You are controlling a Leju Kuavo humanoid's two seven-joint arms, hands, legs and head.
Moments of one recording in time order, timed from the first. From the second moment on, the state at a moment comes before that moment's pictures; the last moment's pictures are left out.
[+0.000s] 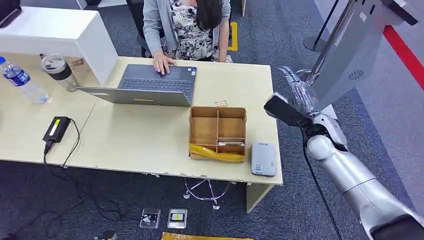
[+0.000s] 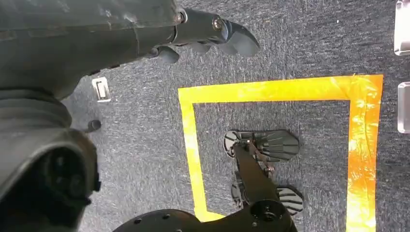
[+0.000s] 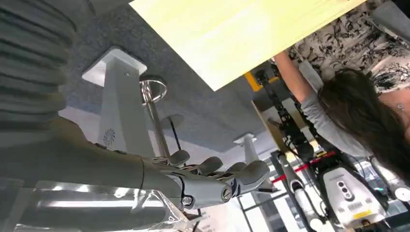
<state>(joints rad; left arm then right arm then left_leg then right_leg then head) -0.17 0.23 -0.94 -0.19 0.85 0.10 0.04 -0.78 -0.36 0.57 -0.94 0.65 -0.24 -0.23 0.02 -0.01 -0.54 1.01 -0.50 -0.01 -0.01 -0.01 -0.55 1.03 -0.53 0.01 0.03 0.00</state>
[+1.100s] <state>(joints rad) -0.17 0.23 -0.95 -0.19 0.85 0.10 0.04 -0.78 -0.34 0.59 -0.93 0.63 -0.21 -0.21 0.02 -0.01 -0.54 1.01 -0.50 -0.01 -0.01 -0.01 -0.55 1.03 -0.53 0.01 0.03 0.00</state>
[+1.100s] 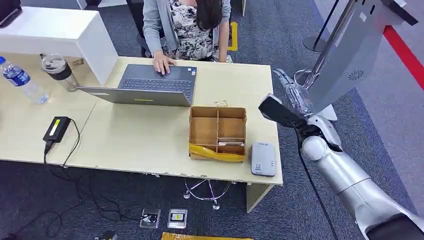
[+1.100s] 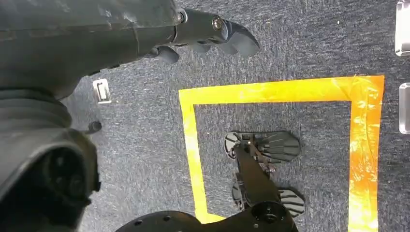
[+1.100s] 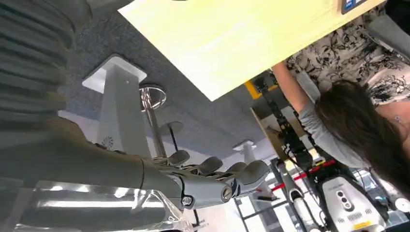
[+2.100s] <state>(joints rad) -0.17 0.23 -0.96 -0.19 0.85 0.10 0.05 -0.77 -0.34 0.58 -0.98 0.62 -0.18 -0.22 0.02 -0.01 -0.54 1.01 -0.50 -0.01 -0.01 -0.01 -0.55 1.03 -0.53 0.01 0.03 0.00</state>
